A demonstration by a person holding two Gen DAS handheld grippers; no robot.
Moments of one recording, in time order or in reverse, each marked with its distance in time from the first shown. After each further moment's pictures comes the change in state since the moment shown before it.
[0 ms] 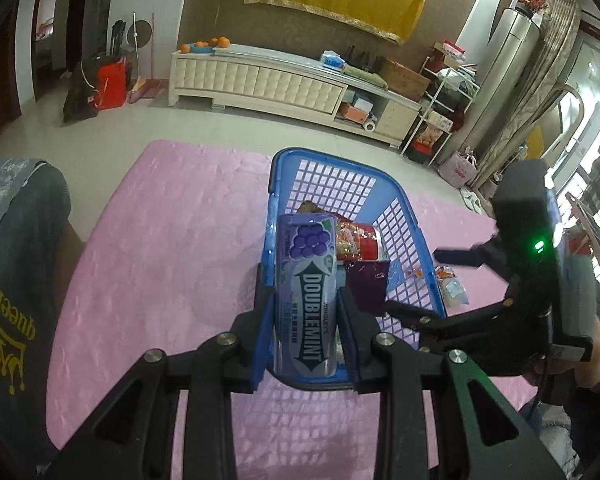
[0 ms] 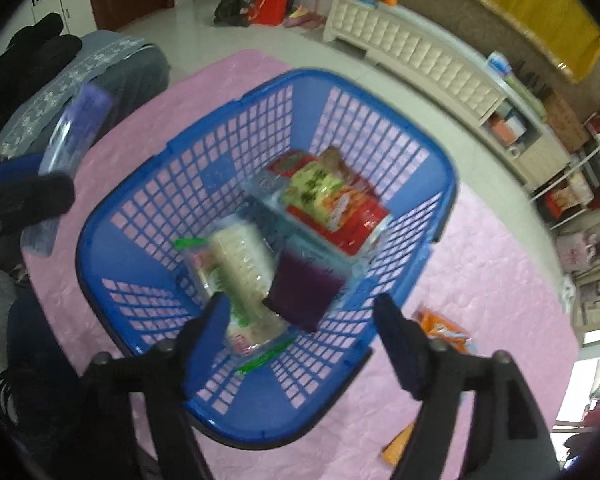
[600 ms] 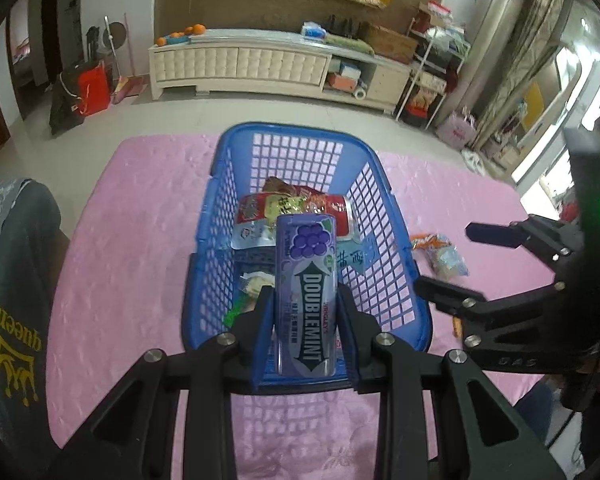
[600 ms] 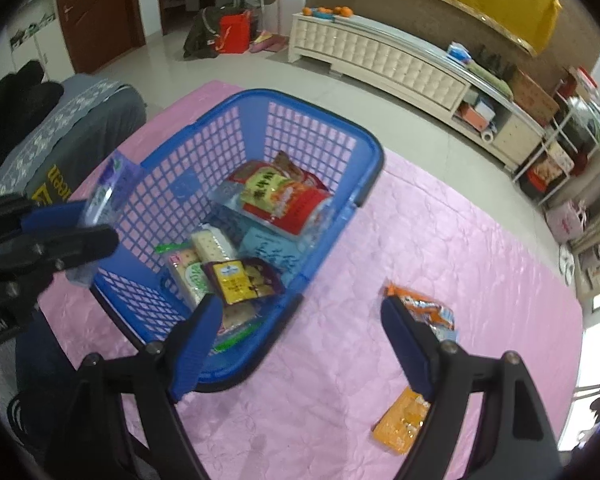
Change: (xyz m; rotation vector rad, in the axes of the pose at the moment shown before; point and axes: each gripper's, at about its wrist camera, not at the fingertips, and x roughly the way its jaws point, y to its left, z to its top) left arm 0.038 -0.054 0.008 0.106 0.112 0.044; right arm -0.025 -0.049 -0.037 0.170 -0.055 0.038
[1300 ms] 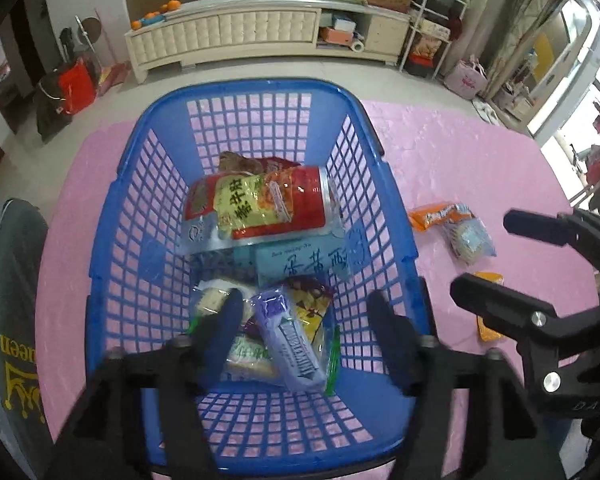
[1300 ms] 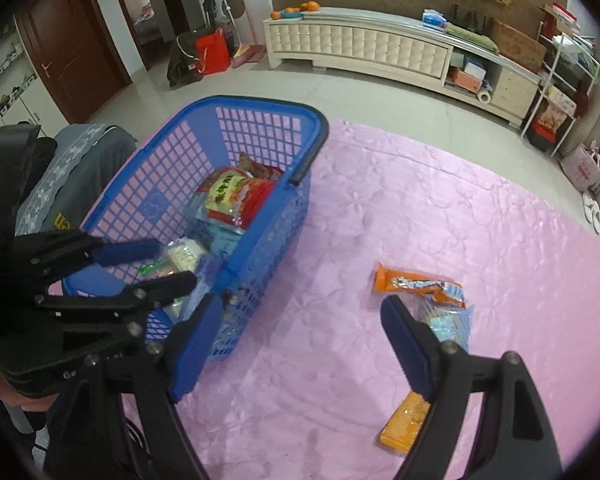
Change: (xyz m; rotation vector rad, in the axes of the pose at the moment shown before) left arm 0.079 -0.043 0.024 0.074 0.137 0.056; right arm 0.016 -0.057 -0.018 0.168 -0.016 0.105
